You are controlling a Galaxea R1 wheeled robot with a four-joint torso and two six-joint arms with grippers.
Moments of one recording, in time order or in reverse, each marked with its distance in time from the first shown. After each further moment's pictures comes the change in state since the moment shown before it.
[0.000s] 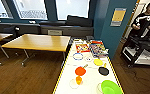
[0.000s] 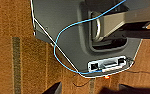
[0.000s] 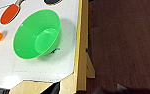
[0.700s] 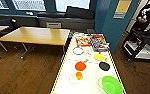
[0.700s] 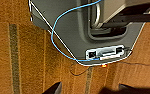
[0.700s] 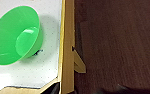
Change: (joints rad) left arm -0.009 0.005 -0.003 0.000 -0.003 0.000; right arm 0.079 0.013 -0.064 0.002 -0.058 0.026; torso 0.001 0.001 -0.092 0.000
